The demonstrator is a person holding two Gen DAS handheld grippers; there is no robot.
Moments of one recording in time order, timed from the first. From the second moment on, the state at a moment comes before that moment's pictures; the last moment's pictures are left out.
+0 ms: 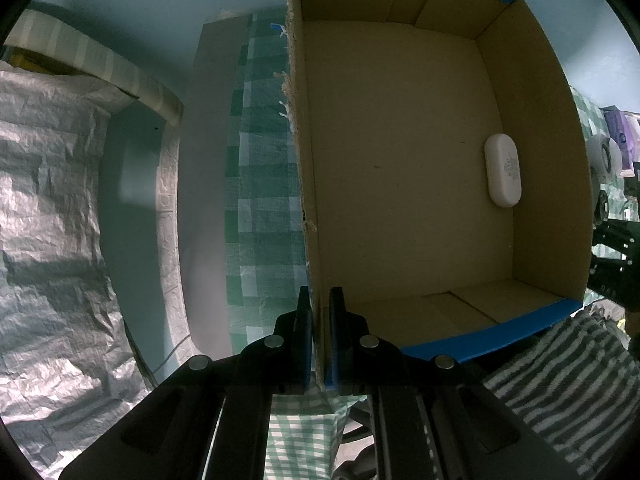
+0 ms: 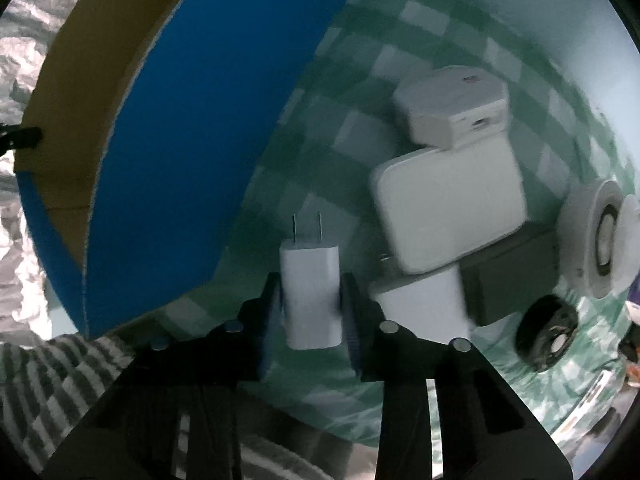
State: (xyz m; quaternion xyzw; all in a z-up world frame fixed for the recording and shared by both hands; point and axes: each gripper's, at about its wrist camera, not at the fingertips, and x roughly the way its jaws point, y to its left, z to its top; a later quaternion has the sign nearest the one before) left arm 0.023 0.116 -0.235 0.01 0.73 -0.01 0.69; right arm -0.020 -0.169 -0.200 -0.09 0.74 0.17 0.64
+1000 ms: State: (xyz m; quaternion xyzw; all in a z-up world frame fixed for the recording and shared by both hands) left arm 0.025 0.112 -0.238 0.03 0.73 -0.02 0.68; right arm 0.004 -0.149 -0.193 -0.06 0.73 0.12 0.66
